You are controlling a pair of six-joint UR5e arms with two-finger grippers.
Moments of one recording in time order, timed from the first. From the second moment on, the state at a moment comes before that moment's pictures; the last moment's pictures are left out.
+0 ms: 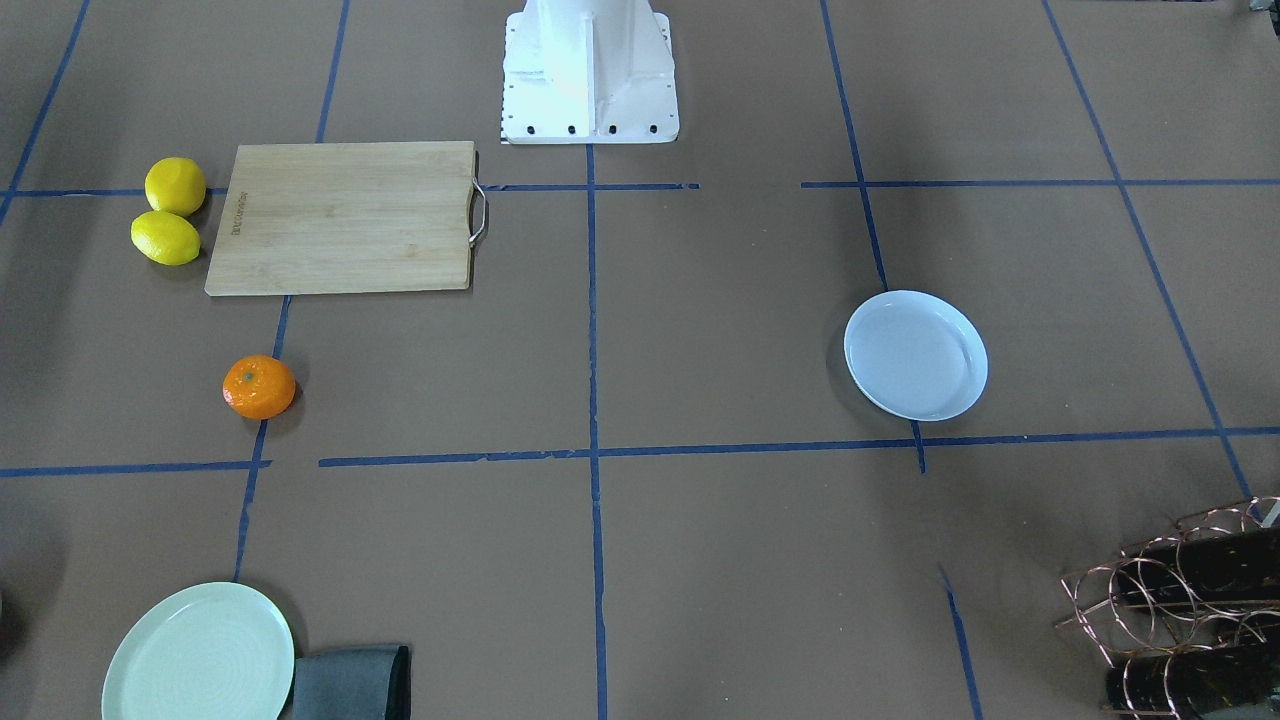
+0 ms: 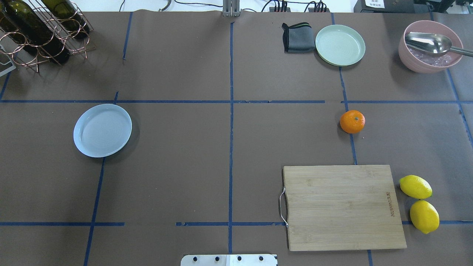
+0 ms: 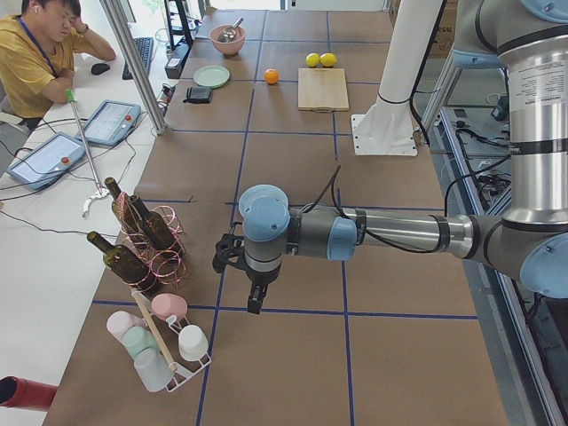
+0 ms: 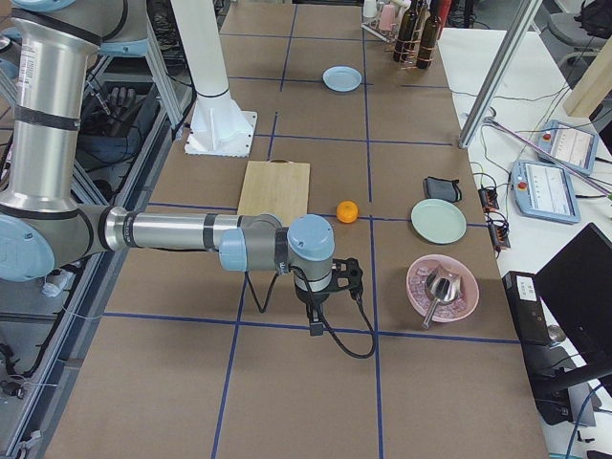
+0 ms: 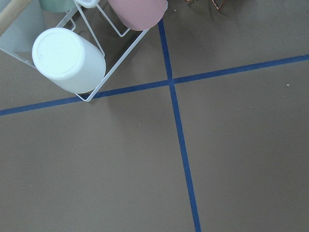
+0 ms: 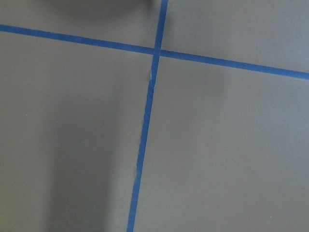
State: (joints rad) left arm -1.61 -1.43 -1.79 -1.61 -2.34 0.13; right arm 1.57 -1.78 1.79 -1.52 2.29 -0.08
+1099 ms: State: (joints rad) left arm -1.61 -1.52 -1.80 -1.78 -2.33 0.13; right arm 1.53 -1.69 1.80 -1.48 2.37 -0.07
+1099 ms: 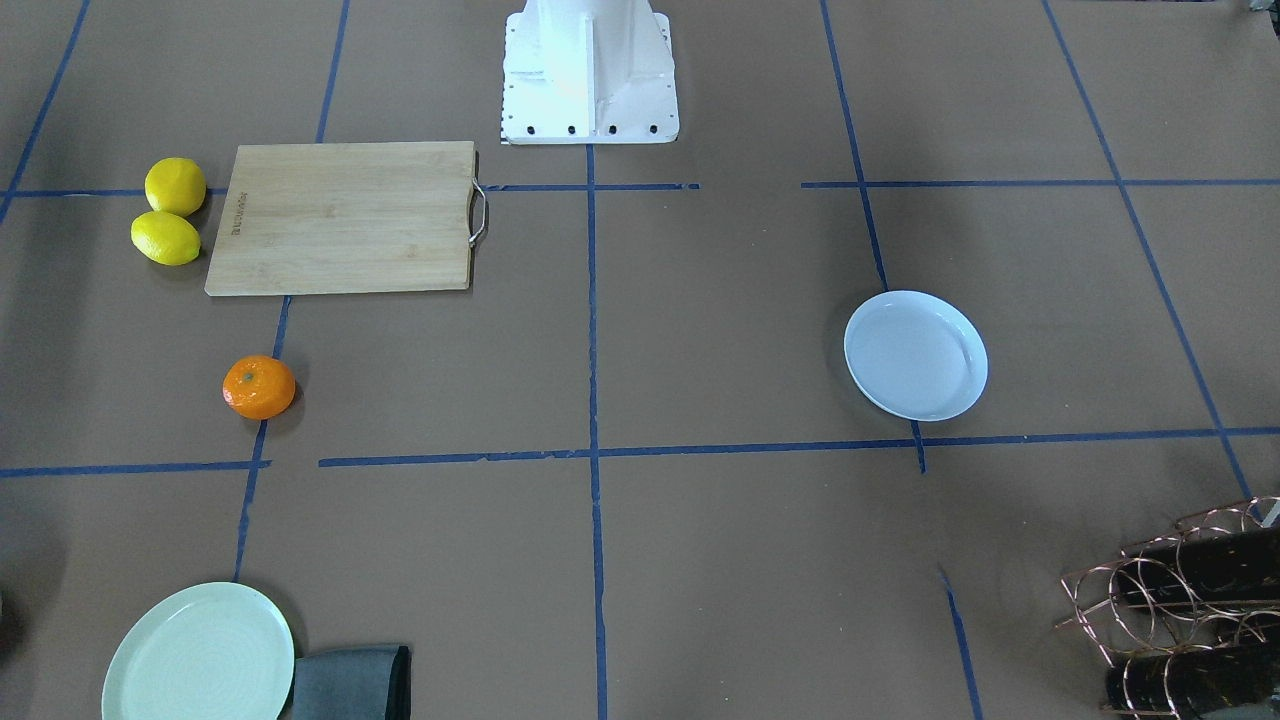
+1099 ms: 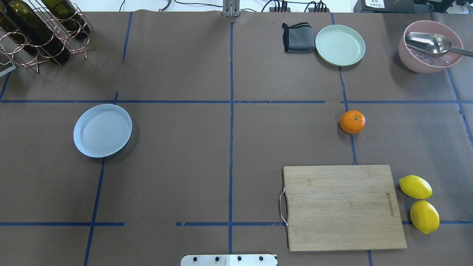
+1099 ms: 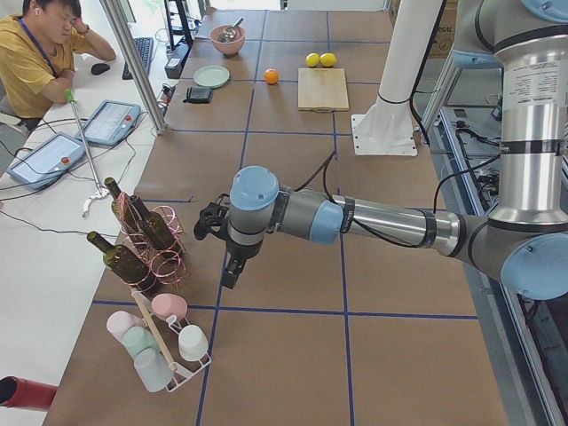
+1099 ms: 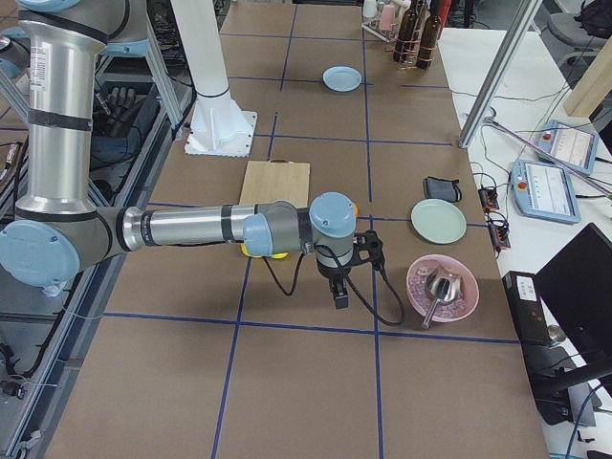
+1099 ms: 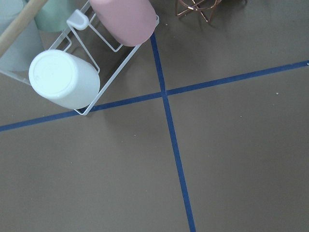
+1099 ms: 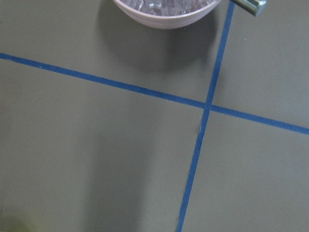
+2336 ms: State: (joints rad) left arm -1.02 -1.50 -1.69 -2.51 -1.97 -0.80; right arm 1.53 -1.69 1.79 -1.39 2.39 -0.07
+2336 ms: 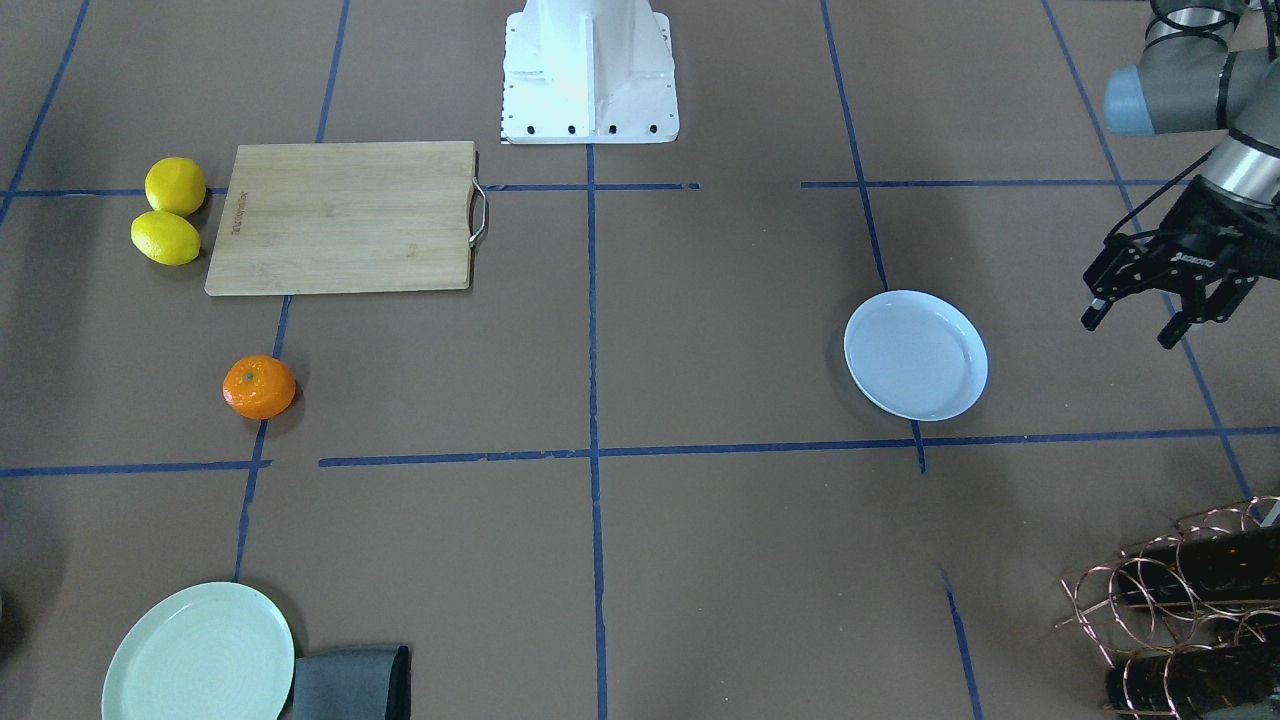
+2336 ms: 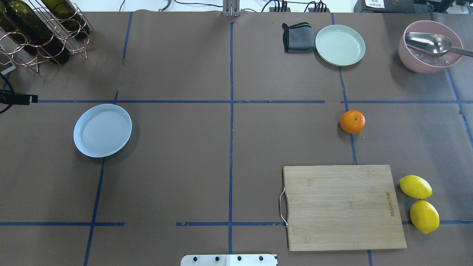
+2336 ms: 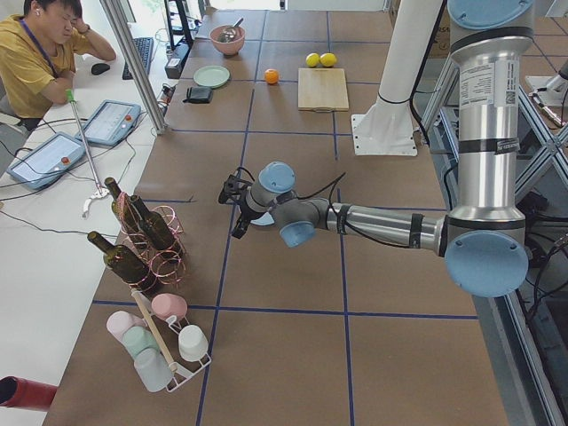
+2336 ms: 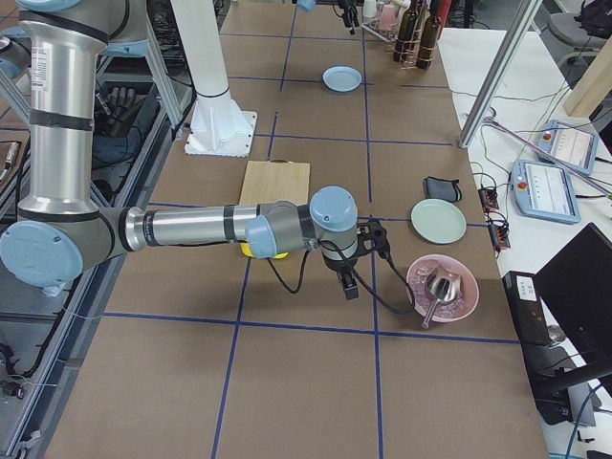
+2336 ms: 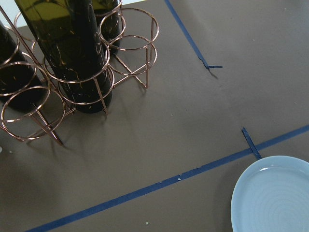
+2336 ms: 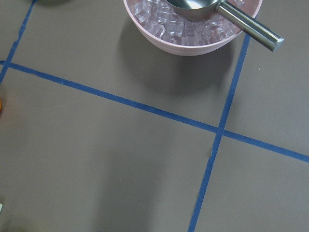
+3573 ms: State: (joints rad) left arm -0.74 -1.55 -1.56 -2.63 -1.76 -1.03; right arm 1.53 -1.69 1.79 -1.39 2.39 -0.06
